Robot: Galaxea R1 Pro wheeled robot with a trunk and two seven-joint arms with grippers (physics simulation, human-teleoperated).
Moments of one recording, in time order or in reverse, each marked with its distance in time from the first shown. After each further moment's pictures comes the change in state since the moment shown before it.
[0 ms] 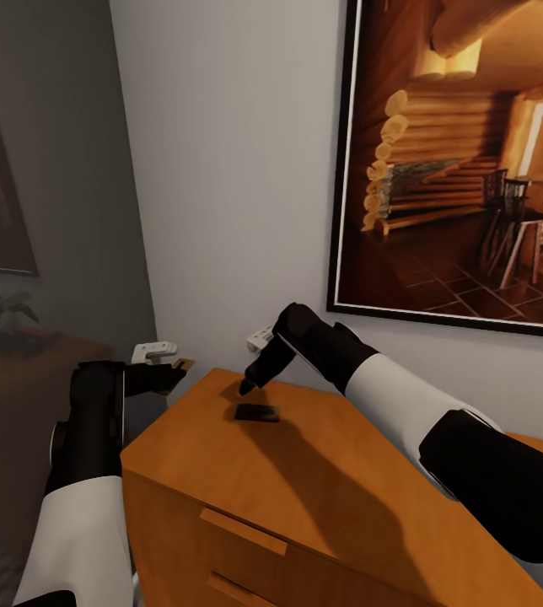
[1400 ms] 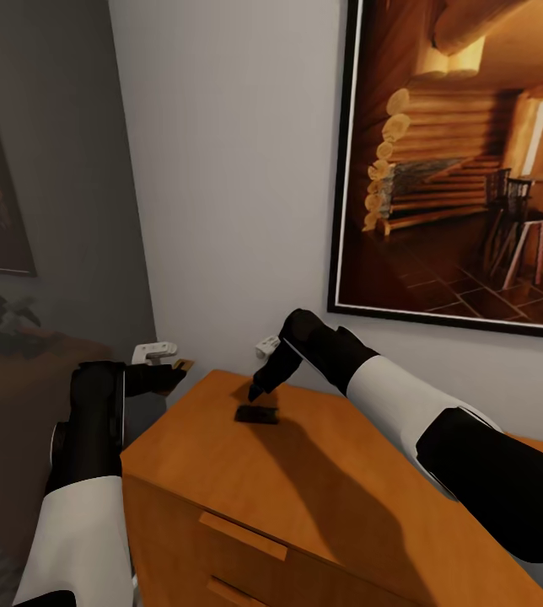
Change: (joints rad) left arm 0.000 0.001 0.000 0.005 -0.001 0.000 0.001; right arm 0.000 0.000 -0.001 0.085 0.005 0.000 0.006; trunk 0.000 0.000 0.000
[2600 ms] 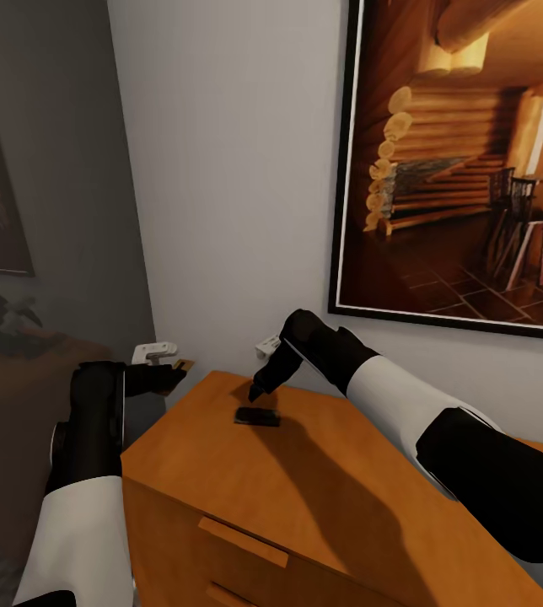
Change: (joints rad) left arm 0.000 0.000 0.000 0.000 0.000 0.000 0.001; right arm 0.000 0.000 -0.001 0.010 -0.008 0.000 0.000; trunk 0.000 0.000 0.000
